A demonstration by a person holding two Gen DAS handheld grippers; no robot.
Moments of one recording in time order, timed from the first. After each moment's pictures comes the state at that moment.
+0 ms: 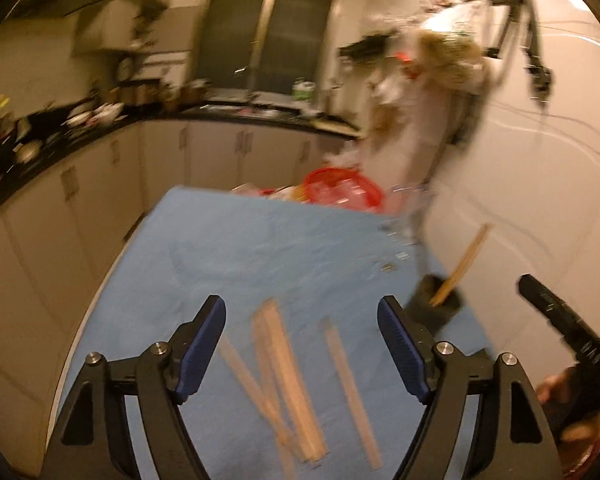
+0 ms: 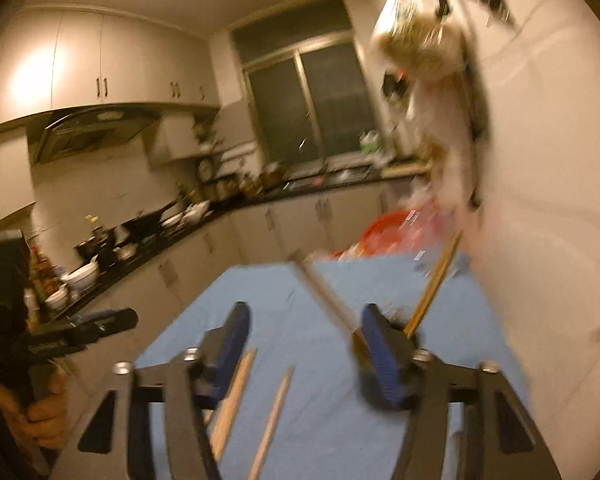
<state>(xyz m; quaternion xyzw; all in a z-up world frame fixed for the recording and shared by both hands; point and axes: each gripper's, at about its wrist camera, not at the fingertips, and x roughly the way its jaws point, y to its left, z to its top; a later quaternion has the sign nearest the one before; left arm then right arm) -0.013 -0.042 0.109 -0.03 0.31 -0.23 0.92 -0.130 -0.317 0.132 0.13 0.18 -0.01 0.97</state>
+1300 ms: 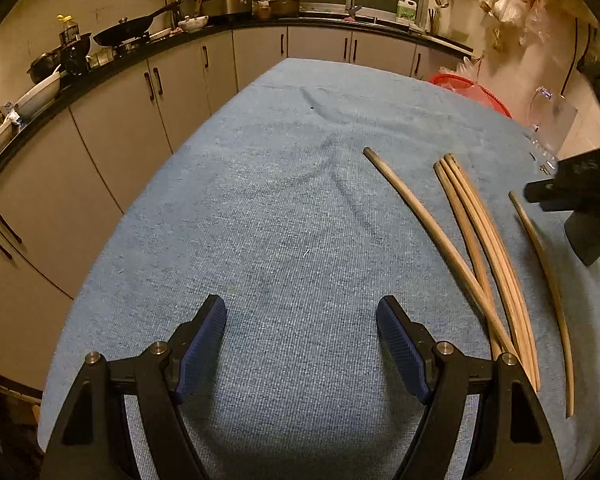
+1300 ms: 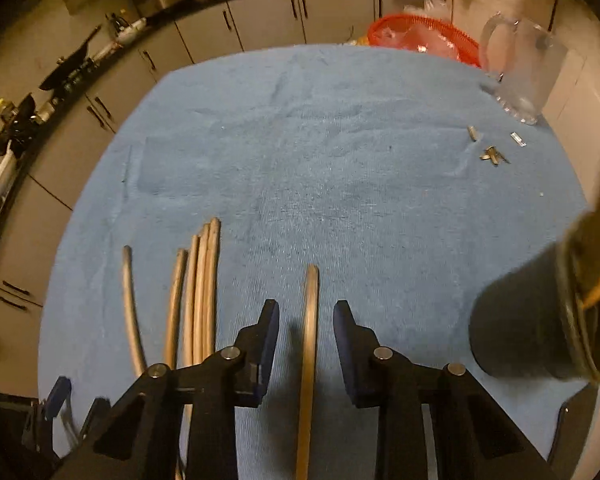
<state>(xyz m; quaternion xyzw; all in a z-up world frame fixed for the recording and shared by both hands) 0.025 0.001 -0.040 0.02 0.44 -0.07 0.89 0.099 -0.264 -0.012 0.11 0.54 -0.06 0.83</state>
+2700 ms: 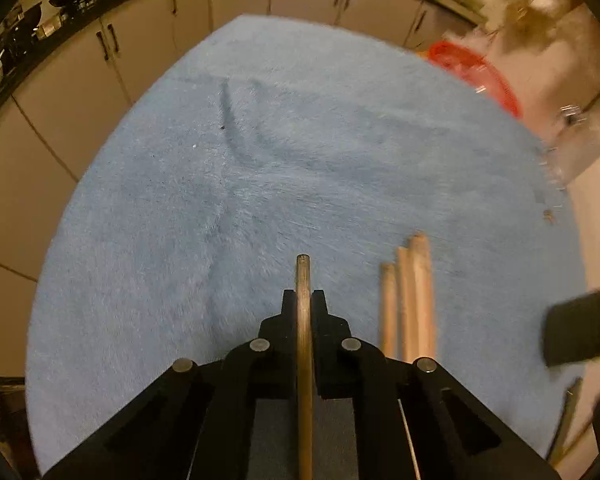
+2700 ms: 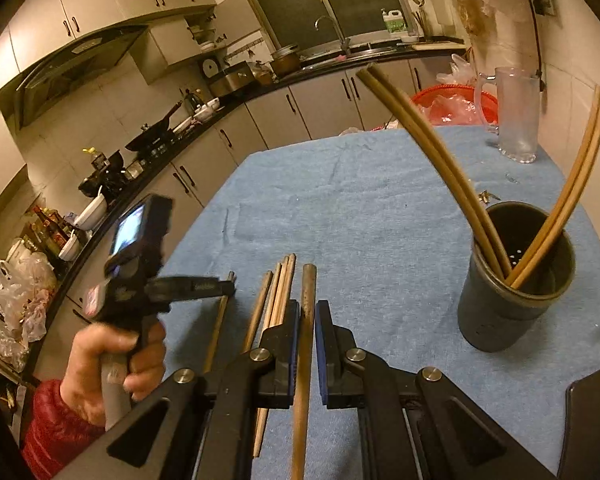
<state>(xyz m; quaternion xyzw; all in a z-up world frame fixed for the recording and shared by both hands) 0.143 -0.087 -0.020 -0.02 0.55 -0.11 0.83 -0.020 -0.285 0.057 0.17 0.37 0.05 0.91</state>
